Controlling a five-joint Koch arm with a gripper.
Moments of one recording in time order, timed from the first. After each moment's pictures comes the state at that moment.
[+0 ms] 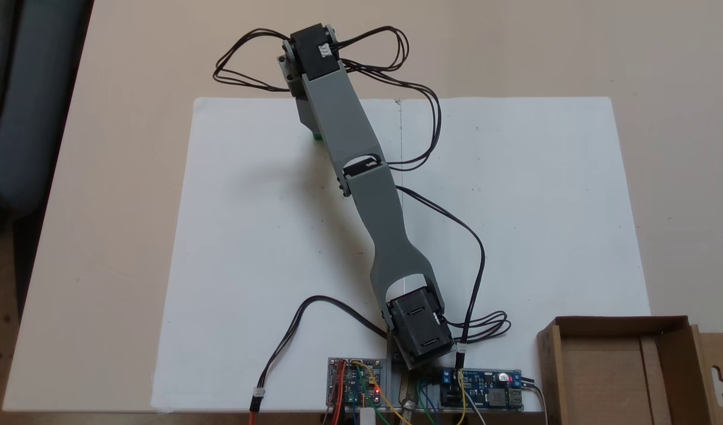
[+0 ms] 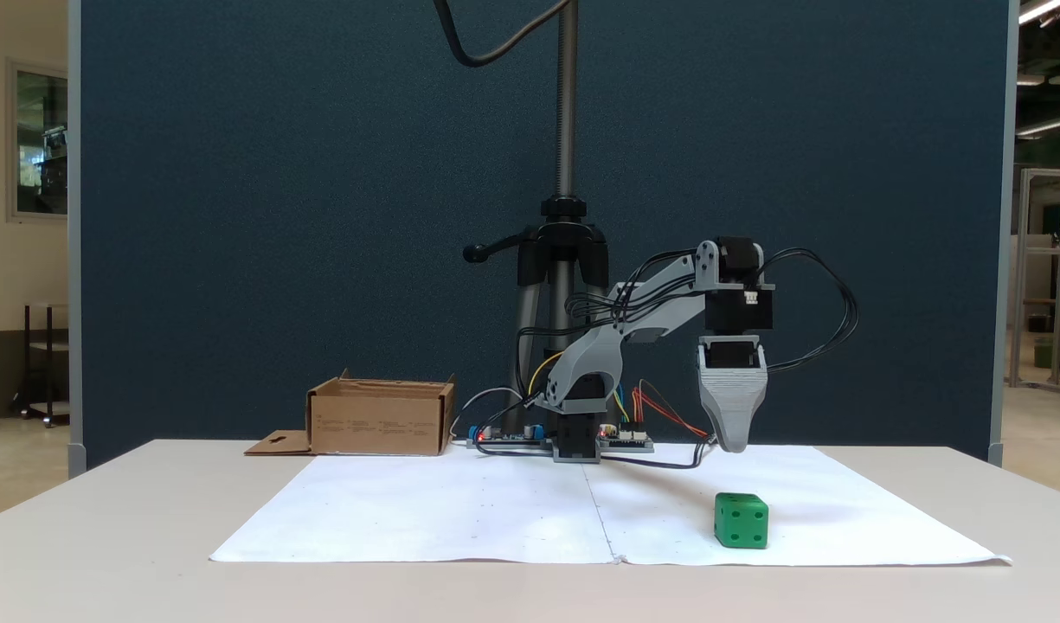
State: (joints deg) arm -24.0 39.1 13.7 82.8 32.1
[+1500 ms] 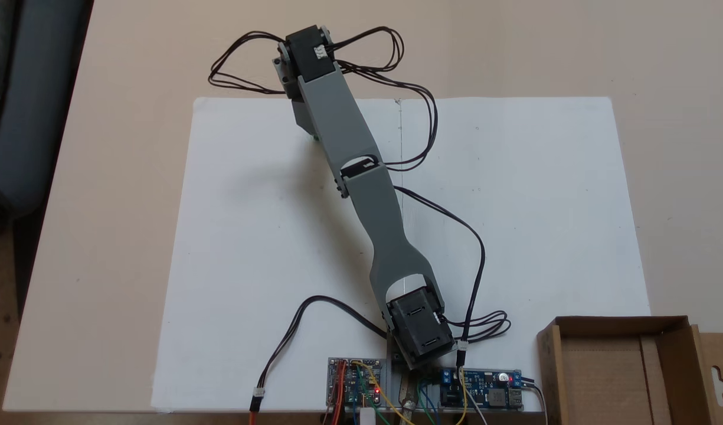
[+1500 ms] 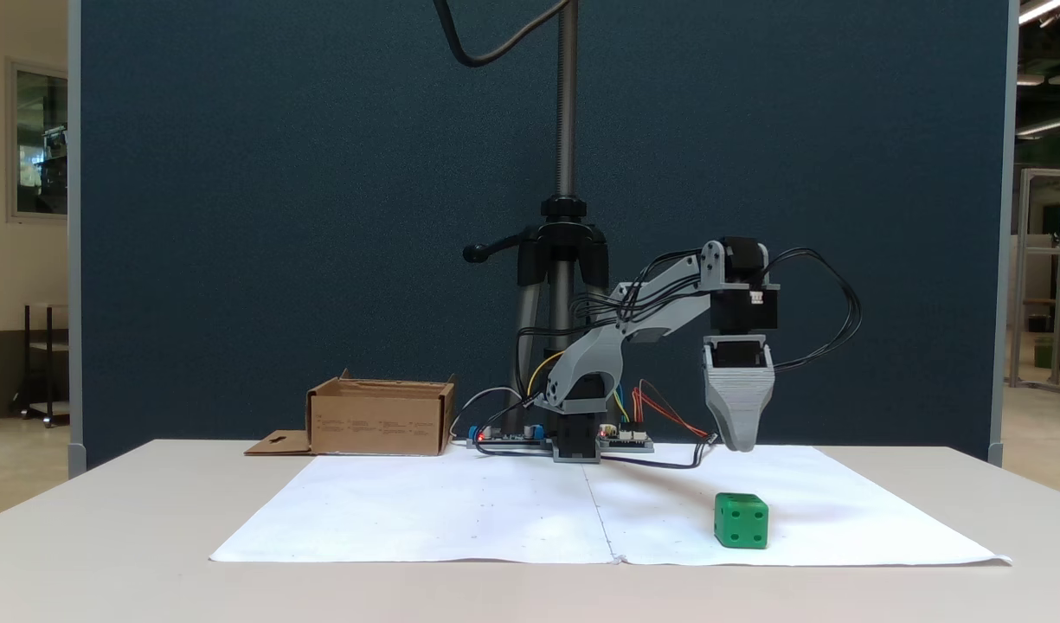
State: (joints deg) arm -25.2 39.1 13.7 82.8 32.1
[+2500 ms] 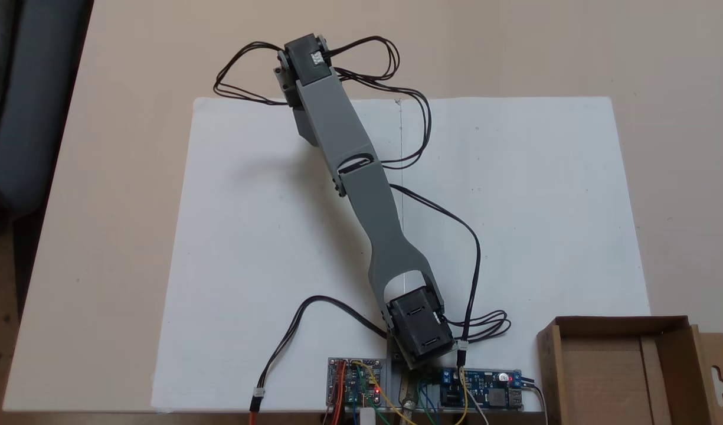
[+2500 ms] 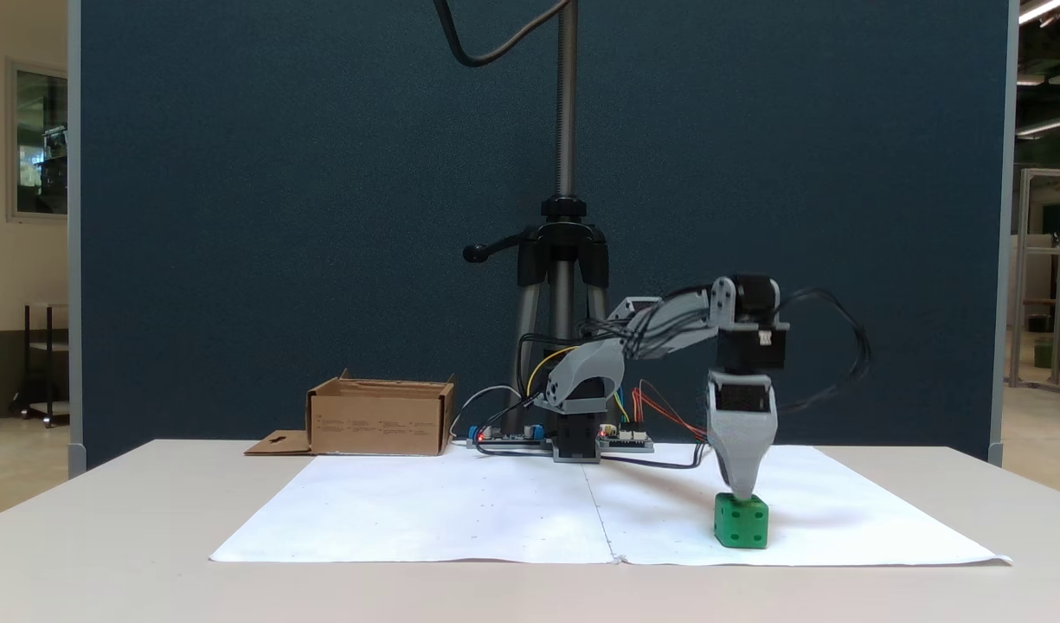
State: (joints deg) arm -25.3 33.0 13.8 81.5 32.4
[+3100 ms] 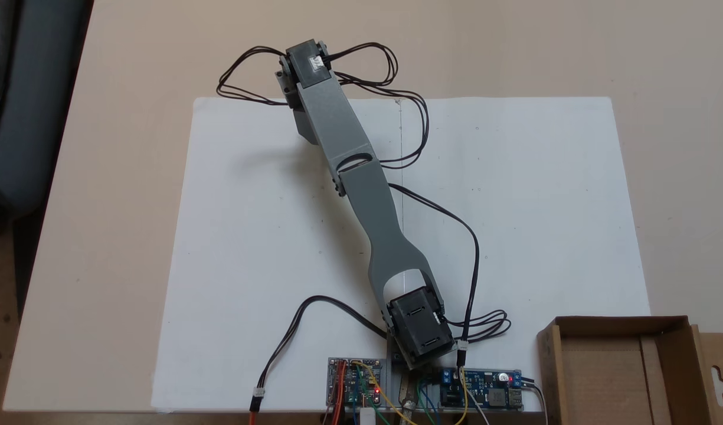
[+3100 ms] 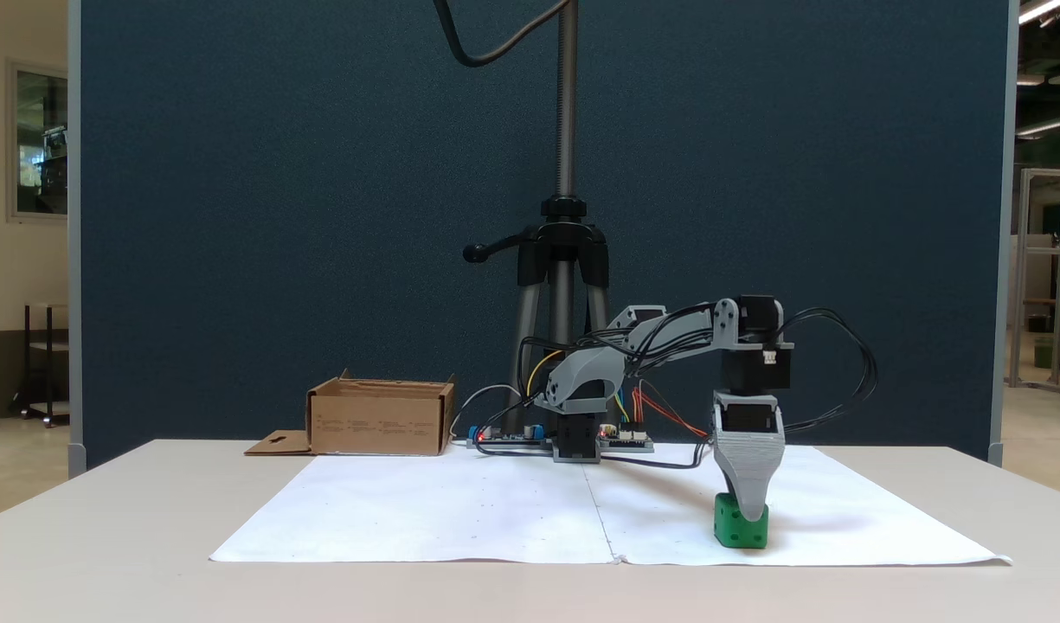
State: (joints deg) arm -25.0 29.7 13.6 75.4 32.4
